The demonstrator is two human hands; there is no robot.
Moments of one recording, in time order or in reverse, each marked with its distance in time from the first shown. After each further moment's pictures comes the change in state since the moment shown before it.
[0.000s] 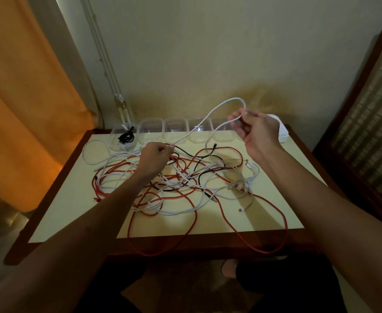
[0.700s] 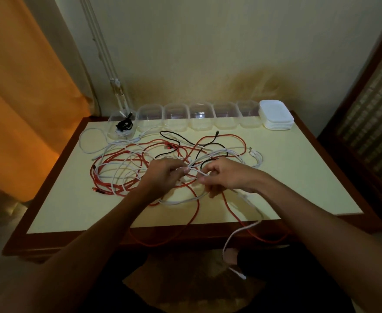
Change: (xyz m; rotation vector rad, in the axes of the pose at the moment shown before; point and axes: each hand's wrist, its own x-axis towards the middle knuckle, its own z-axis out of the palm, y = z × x) left_hand -0.048 -0.038 0.015 0.227 -0.239 0.487; right_hand -0.047 0.075 -0.028 -1.090 -0.806 0.364
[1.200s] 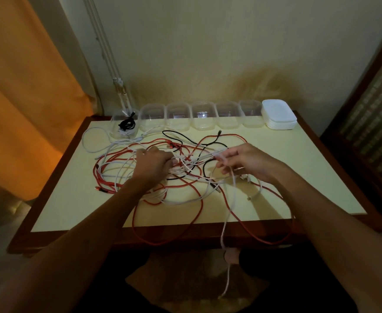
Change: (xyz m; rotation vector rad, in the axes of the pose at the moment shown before) left_hand 0.018 -0.027 -0.014 0.467 -0.063 -0.244; right_hand 0.003 0.017 -0.039 0.226 0.206 0.040
